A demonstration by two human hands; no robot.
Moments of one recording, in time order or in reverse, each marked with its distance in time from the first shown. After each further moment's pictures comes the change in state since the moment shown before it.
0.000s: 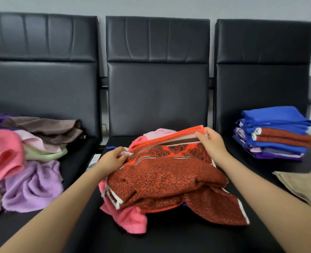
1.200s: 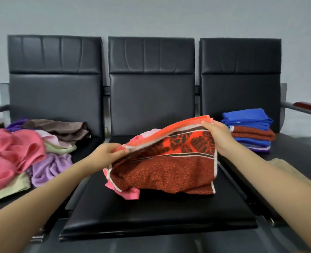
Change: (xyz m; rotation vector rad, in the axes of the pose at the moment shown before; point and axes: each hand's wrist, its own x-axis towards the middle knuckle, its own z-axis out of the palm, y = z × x) left_hand -0.108 0.041 -0.060 -0.170 -0.007 0.256; right_hand -0.067 -0.082 -0.085 0.395 -0.017 0.221
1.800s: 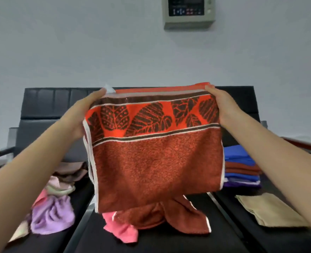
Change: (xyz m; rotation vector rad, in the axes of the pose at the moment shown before) left_hand -0.002 0.177 -0.167 -0.909 0.085 0.133; right_hand -0.023 -0.216 0.011 0.408 -0.103 -0.218
